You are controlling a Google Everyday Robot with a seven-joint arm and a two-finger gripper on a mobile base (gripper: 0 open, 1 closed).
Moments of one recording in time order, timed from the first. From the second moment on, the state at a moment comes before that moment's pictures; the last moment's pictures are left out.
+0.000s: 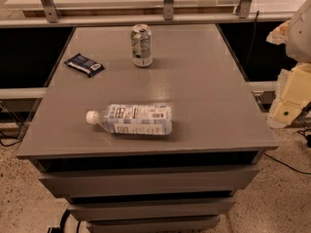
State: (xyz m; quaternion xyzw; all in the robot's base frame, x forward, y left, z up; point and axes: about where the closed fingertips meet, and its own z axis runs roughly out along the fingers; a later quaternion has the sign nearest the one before) arm 0.438 -0.216 0.978 -0.60 0.78 -0.04 0.16
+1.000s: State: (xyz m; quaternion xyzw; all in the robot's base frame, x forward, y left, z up) arm 0.461 -0.136 0.941 -0.62 0.77 0.03 0.17
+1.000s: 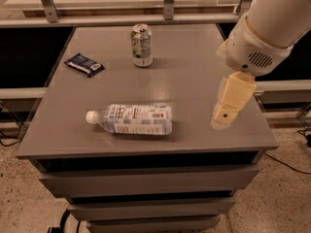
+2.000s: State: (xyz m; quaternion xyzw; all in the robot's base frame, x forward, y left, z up) arm 0.463 -0.010 0.862 -0.68 0.71 0.12 0.15
